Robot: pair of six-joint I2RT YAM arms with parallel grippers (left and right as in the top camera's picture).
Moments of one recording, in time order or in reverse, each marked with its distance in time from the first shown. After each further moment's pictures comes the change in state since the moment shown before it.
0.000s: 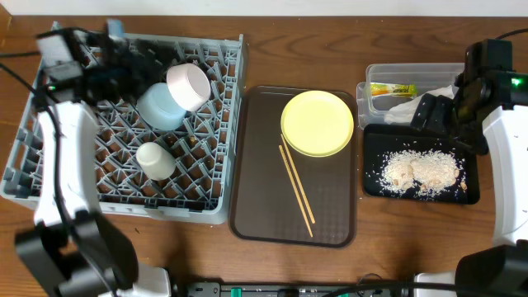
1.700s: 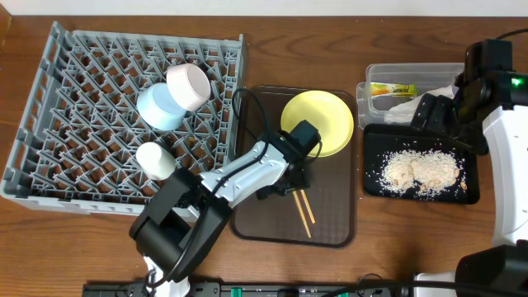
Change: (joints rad) left arm -1.022 0.254 -0.239 -0.143 -0.834 -0.586; right arm 0.000 0.000 0.000 0.000 0.000 0.000
